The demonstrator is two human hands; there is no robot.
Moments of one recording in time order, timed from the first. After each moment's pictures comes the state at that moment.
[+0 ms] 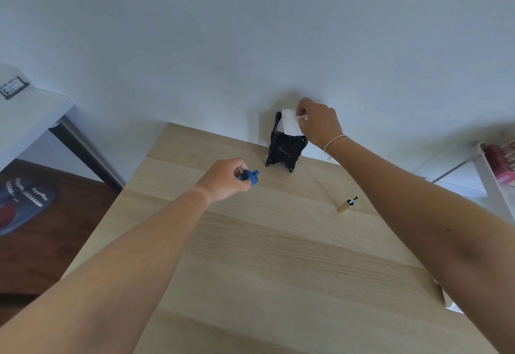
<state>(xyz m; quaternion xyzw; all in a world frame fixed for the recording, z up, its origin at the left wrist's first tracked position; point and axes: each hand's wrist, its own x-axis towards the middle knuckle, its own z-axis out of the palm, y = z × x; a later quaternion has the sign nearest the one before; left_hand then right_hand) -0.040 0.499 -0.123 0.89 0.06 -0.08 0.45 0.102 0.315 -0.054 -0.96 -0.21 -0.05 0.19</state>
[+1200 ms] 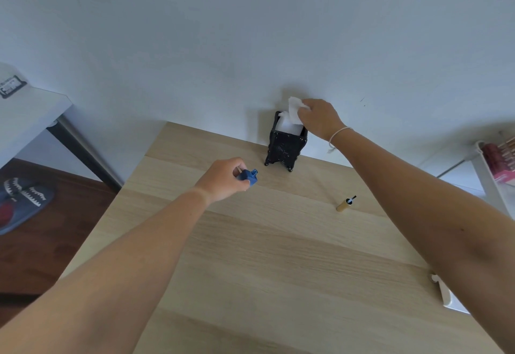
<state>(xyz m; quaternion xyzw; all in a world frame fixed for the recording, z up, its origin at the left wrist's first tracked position) -0.040 0.499 -0.126 0.89 0.07 -0.08 0.45 0.108 0.316 -0.042 -0.95 -0.16 0.05 0.28</state>
